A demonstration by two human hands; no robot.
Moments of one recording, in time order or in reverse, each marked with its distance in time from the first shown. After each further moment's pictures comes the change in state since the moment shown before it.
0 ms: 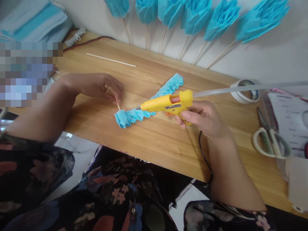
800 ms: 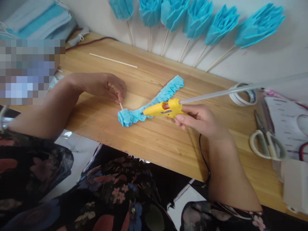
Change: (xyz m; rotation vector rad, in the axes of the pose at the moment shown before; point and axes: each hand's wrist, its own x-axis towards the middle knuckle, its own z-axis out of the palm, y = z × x) left_hand 0.002 0.001 0.000 0.022 0.054 0.075; right_hand 0.003 -0.005 -0.001 -0.160 -0.064 0.092
